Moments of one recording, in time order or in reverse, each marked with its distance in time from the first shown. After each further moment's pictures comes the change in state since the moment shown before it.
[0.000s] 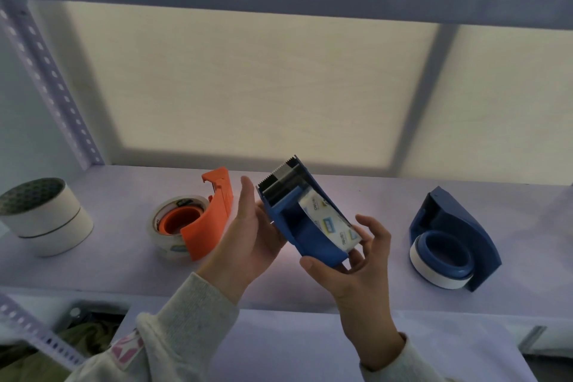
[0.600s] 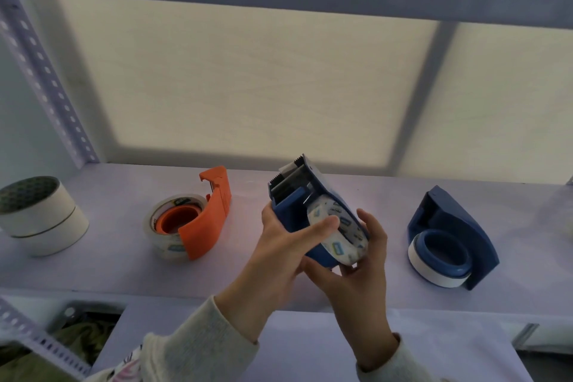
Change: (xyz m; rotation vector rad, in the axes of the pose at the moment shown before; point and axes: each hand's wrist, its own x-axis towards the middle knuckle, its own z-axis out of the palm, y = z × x) left_hand -0.028 -0.021 0.037 0.160 0.002 0.007; right_hand 0.001 0.017 -0.003 -0.199 0.039 -0.172
